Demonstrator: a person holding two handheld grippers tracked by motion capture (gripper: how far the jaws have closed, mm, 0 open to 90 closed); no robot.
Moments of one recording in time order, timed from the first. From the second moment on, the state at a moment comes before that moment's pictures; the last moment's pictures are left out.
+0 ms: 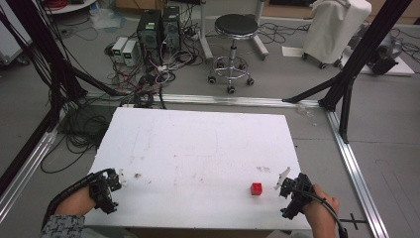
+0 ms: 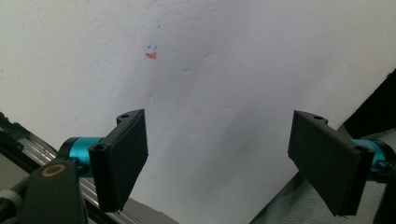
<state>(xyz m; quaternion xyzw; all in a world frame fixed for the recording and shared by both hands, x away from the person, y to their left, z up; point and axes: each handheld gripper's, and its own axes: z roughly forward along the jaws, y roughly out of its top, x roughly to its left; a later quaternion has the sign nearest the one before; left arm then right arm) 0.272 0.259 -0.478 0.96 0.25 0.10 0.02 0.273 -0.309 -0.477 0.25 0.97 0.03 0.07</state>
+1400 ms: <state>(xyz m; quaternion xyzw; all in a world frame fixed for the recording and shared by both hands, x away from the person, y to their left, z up) 0.273 0.255 -0.485 0.96 0.25 0.10 0.02 0.321 -0.262 -0.478 0.08 1.00 0.02 0.06</state>
